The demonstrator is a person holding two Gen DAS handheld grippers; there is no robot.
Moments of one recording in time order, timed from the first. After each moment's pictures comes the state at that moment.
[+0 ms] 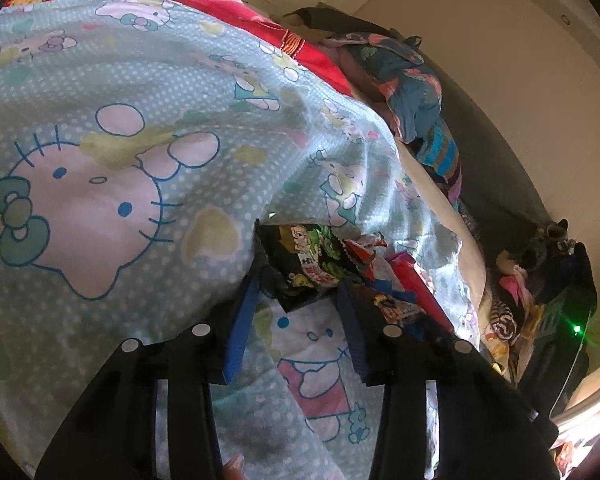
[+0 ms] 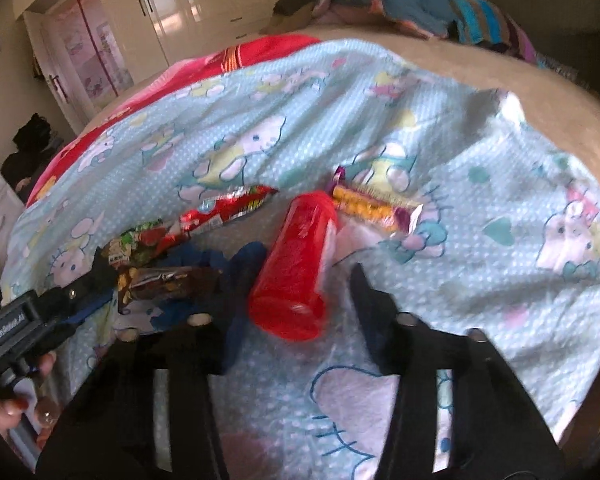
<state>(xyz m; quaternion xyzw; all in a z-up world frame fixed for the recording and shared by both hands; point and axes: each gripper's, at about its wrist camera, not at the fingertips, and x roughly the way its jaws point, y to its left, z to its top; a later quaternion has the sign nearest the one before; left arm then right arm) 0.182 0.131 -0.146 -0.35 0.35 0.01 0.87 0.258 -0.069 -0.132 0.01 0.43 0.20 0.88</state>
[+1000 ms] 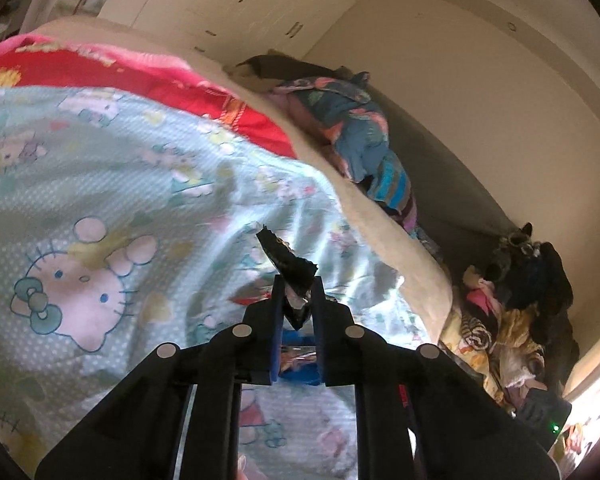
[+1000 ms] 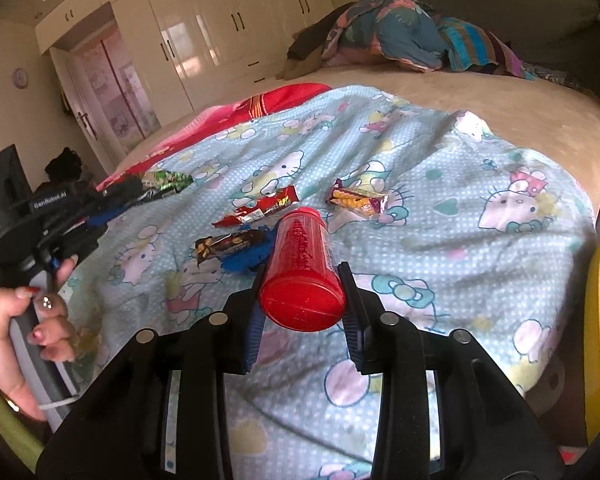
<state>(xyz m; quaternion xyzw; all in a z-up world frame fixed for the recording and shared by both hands) 0.159 0.117 -0.060 -0.32 0.25 -0.04 0.91 0.169 -0.128 -0.087 0.07 0.36 0.23 0.90</state>
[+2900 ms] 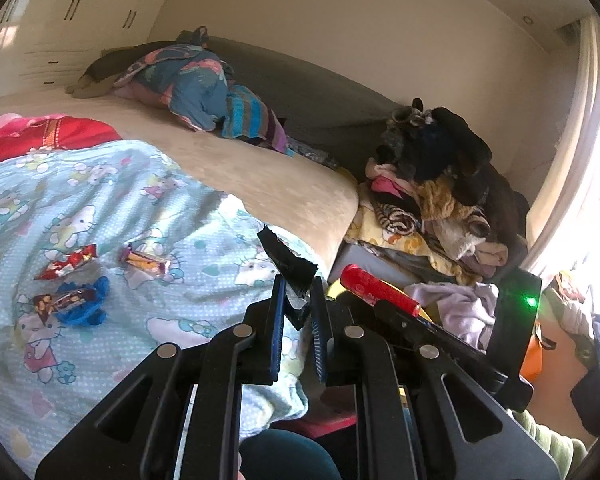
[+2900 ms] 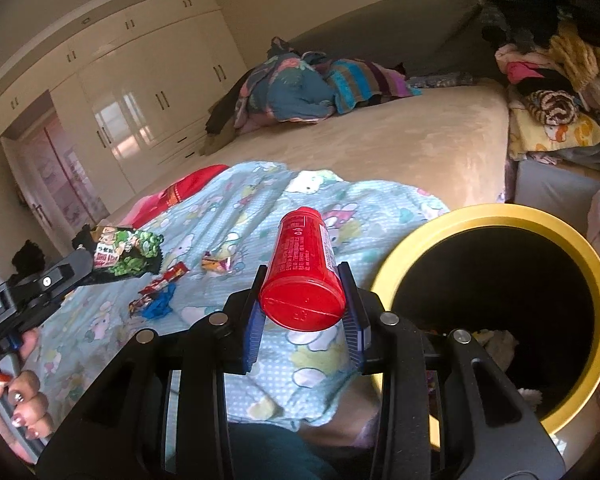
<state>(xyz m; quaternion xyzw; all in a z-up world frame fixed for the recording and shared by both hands) 0.115 -0.088 -0.009 -0.14 0.27 -0.25 0.92 0.116 -0.314 -0.055 0.16 0.28 0.10 0.94</state>
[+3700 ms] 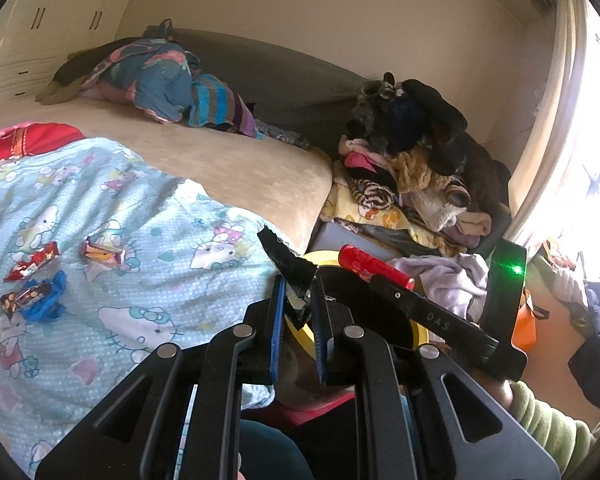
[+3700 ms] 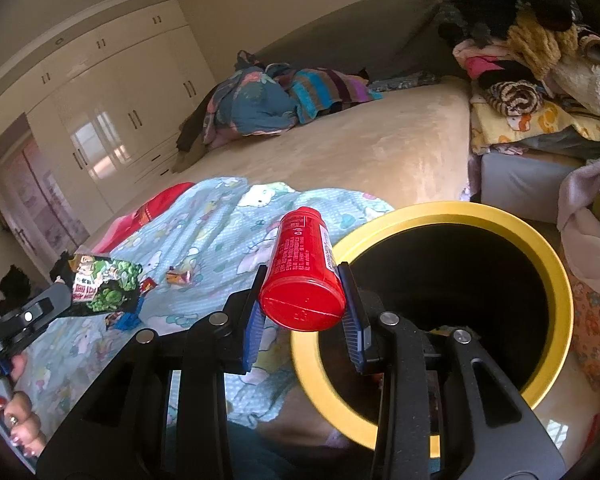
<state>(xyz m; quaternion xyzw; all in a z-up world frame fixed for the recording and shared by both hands) 0.104 -0.135 -0.015 -0.10 0.29 -0.30 0.90 0.101 -0.369 -0.061 0.19 0.28 0.05 0.94</state>
